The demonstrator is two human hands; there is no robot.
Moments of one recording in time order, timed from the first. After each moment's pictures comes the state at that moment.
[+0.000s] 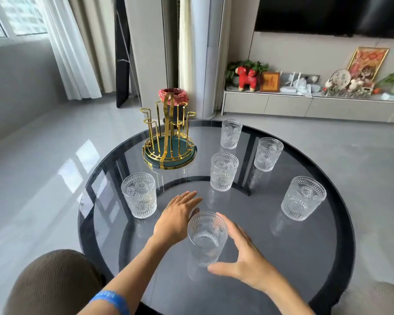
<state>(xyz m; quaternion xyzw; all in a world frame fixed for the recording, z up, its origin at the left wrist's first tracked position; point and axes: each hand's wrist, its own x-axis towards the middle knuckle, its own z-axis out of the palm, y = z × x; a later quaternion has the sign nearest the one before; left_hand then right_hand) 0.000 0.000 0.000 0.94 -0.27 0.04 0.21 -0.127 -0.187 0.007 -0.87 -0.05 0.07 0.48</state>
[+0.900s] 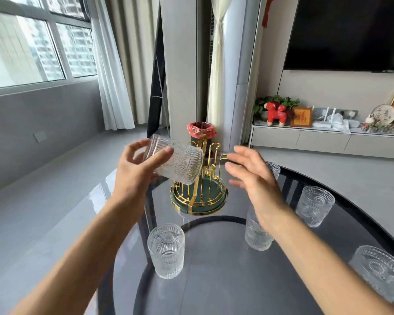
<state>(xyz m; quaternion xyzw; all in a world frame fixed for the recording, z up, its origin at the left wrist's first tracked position) 0.069 0.099 0.200 0.63 -0.03 0.15 0.76 0.054 -0.125 0.190 -0.70 -0.08 -0.12 0.70</state>
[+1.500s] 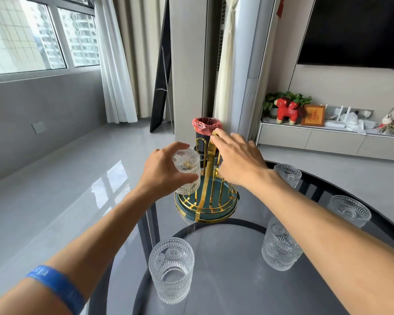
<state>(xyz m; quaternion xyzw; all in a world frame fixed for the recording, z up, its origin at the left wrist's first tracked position) 0.175 0.100 0.151 0.89 -0.13 0.20 0.38 0.191 -0.093 0.181 -0.97 -0.16 -0.17 0.02</state>
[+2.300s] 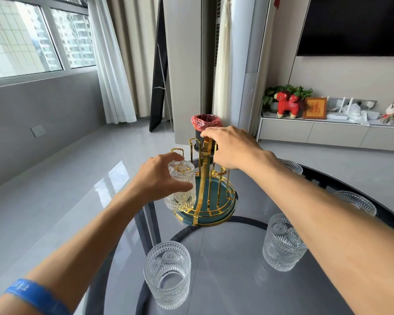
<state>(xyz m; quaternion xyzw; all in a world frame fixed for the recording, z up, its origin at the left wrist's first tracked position) 0.183 0.104 0.147 0.93 -0.13 0.11 0.32 0.208 -0.096 0.201 -0.96 -0.19 -0.17 0.09</state>
